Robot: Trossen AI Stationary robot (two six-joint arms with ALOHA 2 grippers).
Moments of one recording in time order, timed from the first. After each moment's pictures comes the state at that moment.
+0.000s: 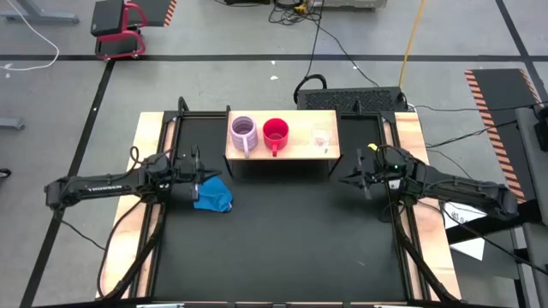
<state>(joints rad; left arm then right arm) 0.24 0.34 0.01 0.29 0.19 0.10 -0.36 0.38 0.14 -0.04 -0.44 -0.01</state>
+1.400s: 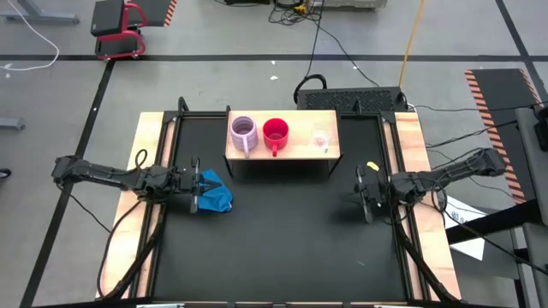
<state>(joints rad) -0.13 0.34 0.01 0.26 -0.15 0.21 0.26 0.39 0.02 0.29 0.14 -0.16</state>
